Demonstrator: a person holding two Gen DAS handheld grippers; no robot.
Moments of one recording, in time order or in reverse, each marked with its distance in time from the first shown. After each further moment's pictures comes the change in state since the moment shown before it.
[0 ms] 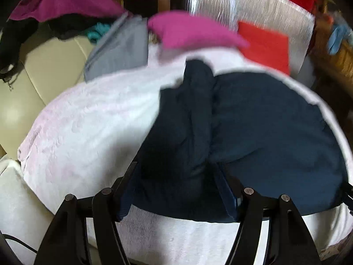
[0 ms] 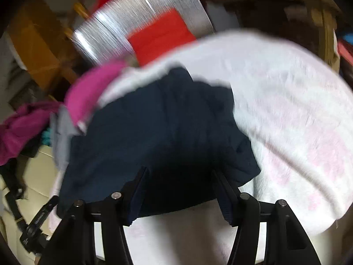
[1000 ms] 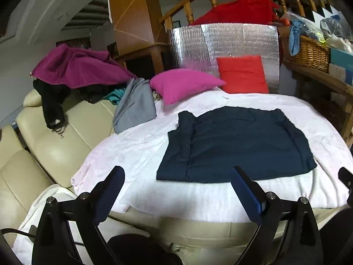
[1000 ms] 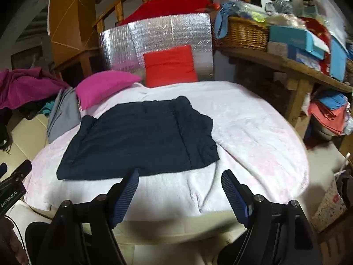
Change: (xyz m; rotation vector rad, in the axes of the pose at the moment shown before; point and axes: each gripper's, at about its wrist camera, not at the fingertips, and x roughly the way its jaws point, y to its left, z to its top) left arm -0.241 -0.026 -0.076 0.187 -0.328 0.090; right arm -0.201 0.082 -0.127 -0.330 -0.338 -0.202
